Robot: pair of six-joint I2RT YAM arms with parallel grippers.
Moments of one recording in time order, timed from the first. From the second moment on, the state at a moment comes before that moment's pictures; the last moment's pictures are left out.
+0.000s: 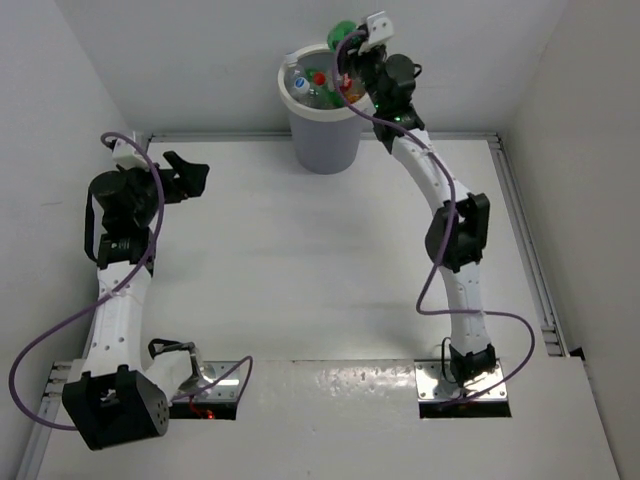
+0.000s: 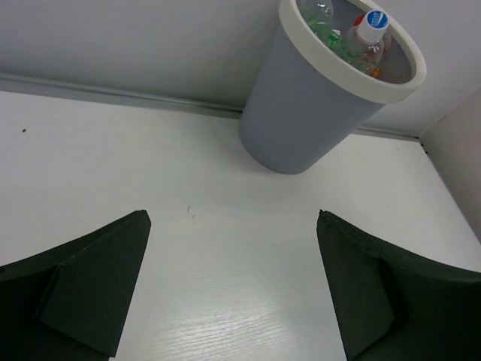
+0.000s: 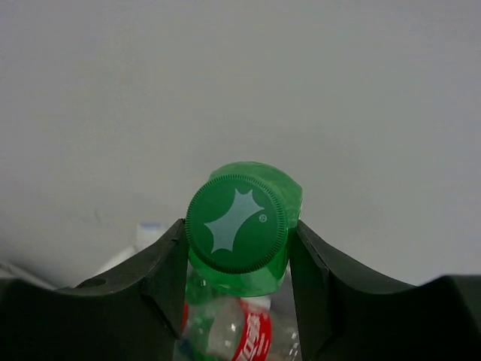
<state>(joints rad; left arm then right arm) 0.22 0.98 0.92 0.03 0.43 -0.34 0.35 2.25 2.28 0.39 -0.07 -0.14</state>
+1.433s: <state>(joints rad) 0.16 1.02 1.19 -0.33 0.23 -0.12 0.34 1.70 1.86 0.20 -0.16 -0.10</state>
